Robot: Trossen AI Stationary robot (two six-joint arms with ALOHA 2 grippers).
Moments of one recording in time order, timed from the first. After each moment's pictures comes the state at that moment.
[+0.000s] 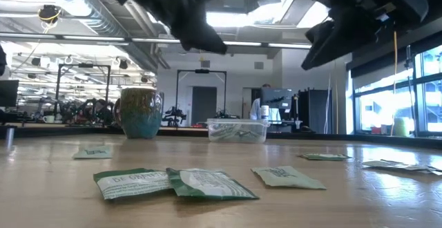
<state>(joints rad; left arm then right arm) 0.04 1.48 0.96 -0.05 -0.03 0.00 0.23 1.25 0.73 -0.26 0.16 0.02</state>
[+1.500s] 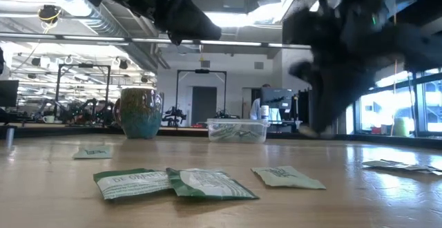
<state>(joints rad) -0.10 1.41 0.77 0.23 -0.14 -0.05 0.33 1.72 1.00 -0.48 0.14 0.12</state>
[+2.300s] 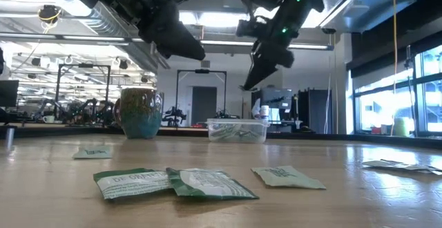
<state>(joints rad) -0.11 1.40 0.77 0.05 -0.08 -0.12 -0.15 1.70 1.21 -0.47 0.23 -0.28</state>
